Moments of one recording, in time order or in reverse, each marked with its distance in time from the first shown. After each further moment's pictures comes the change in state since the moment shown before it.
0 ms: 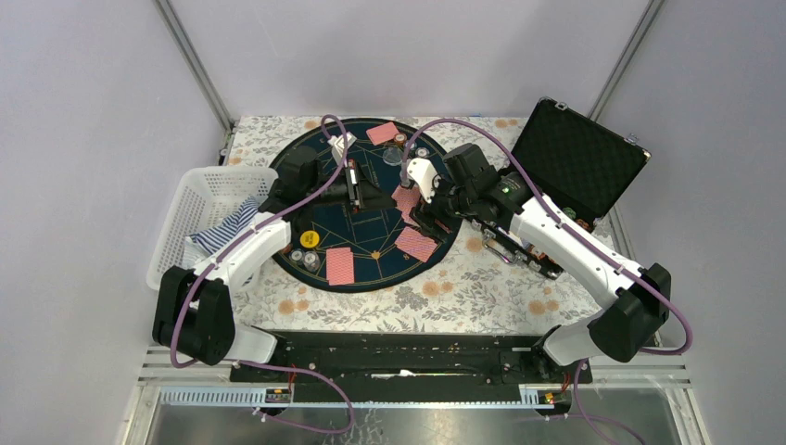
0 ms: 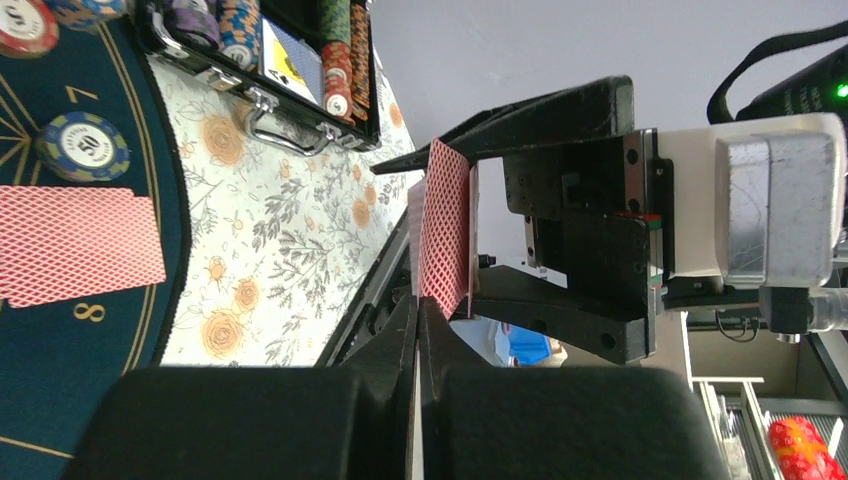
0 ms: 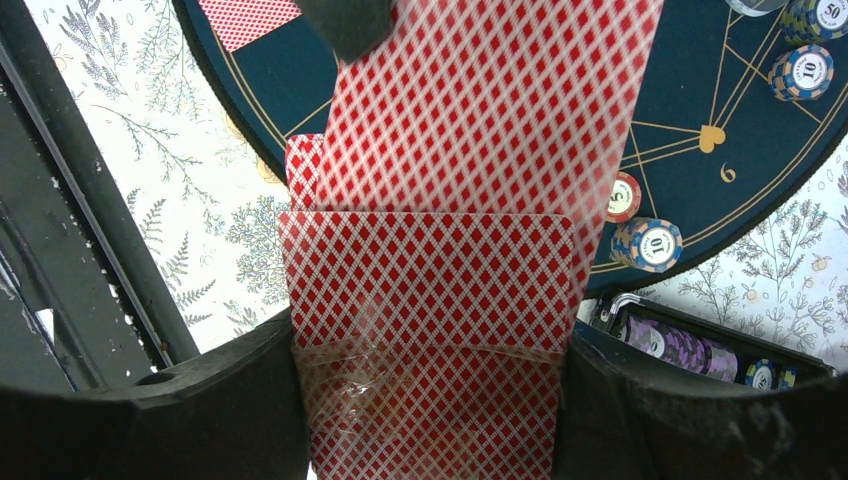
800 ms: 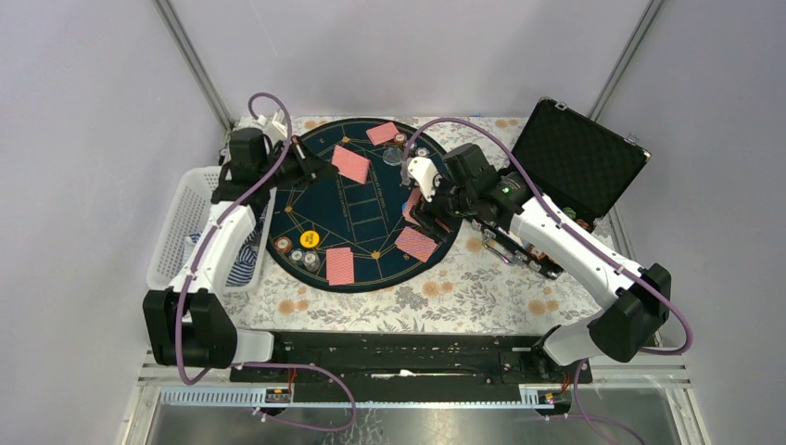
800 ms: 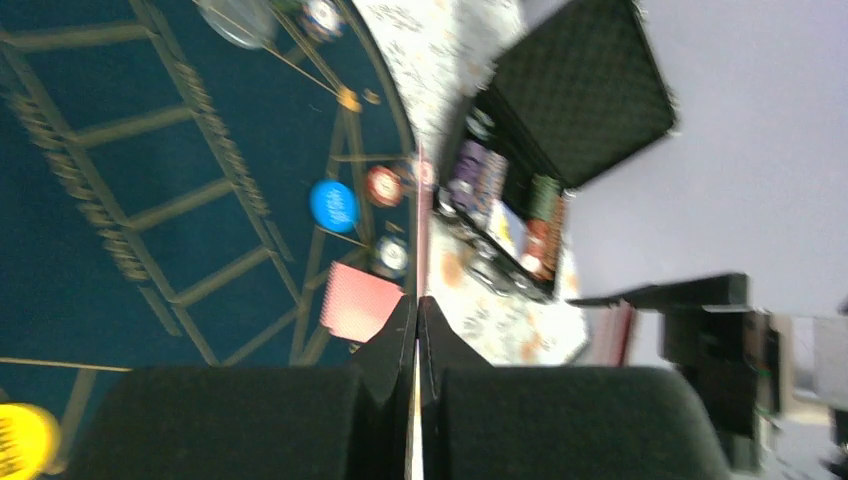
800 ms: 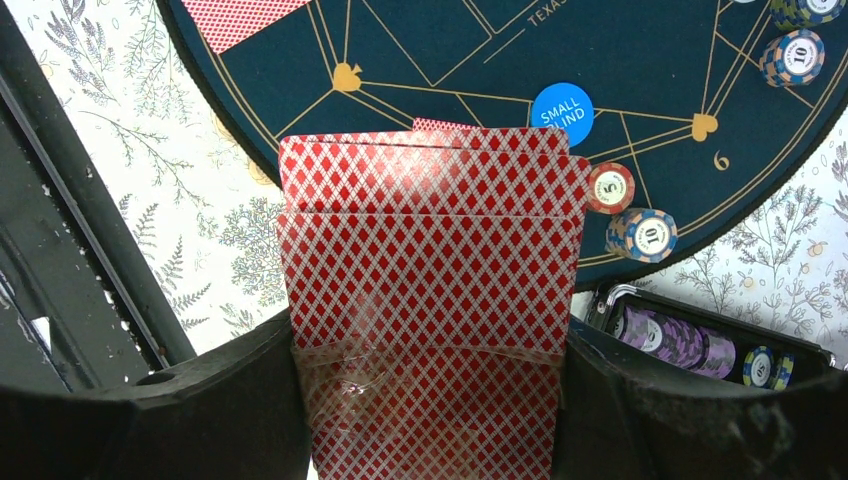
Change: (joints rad) left arm 0.299 -0.054 0.127 -0.326 -0.204 0.235; right arm -0.002 0.000 0.000 0.003 0.024 0.016
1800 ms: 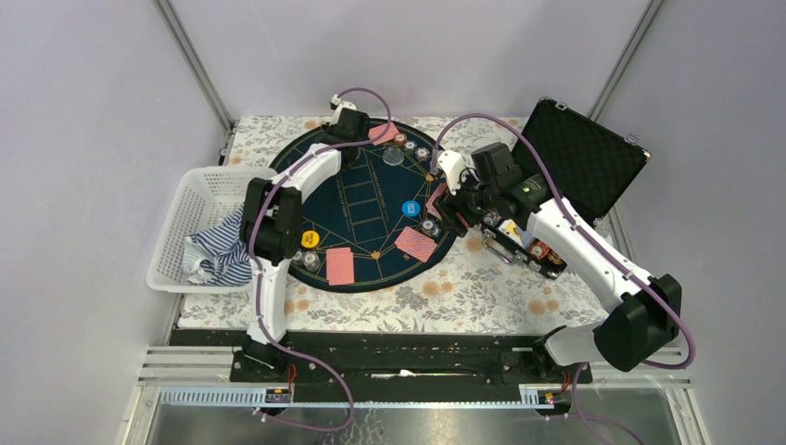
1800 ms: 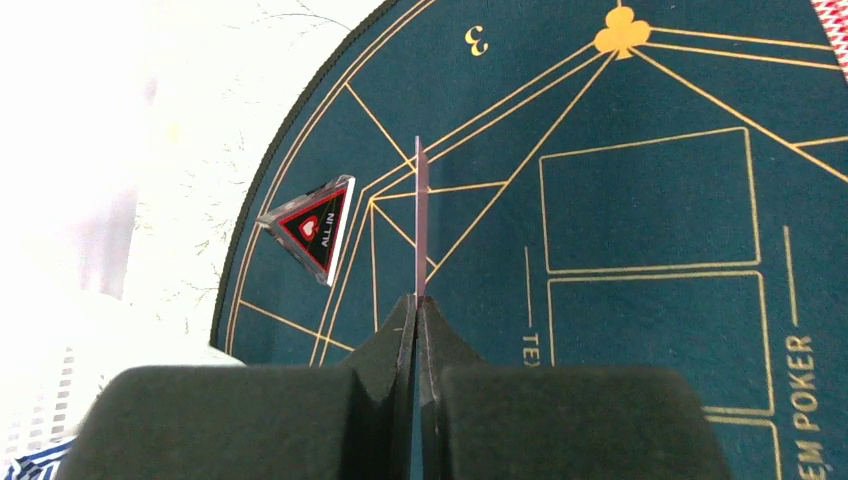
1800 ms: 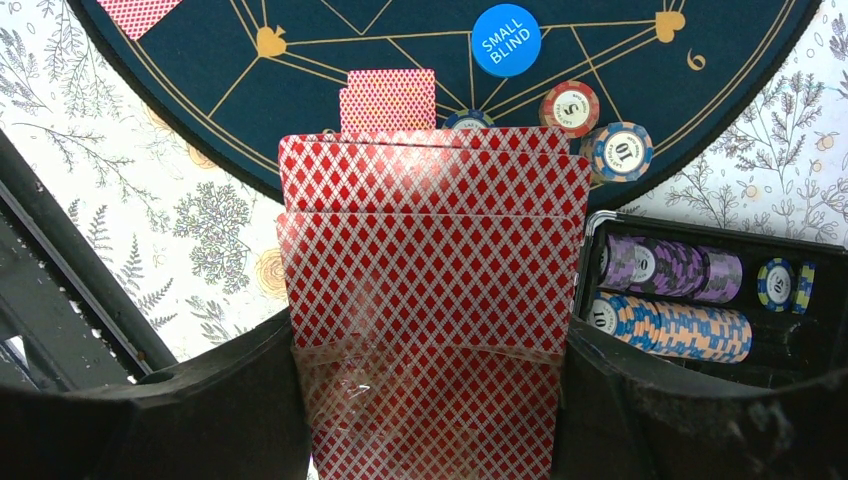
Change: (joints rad) left arm -0.288 0.820 0.698 -0.251 -1.405 0.594; right arm -0.160 -0.062 -0.112 0.039 -0.031 0.037
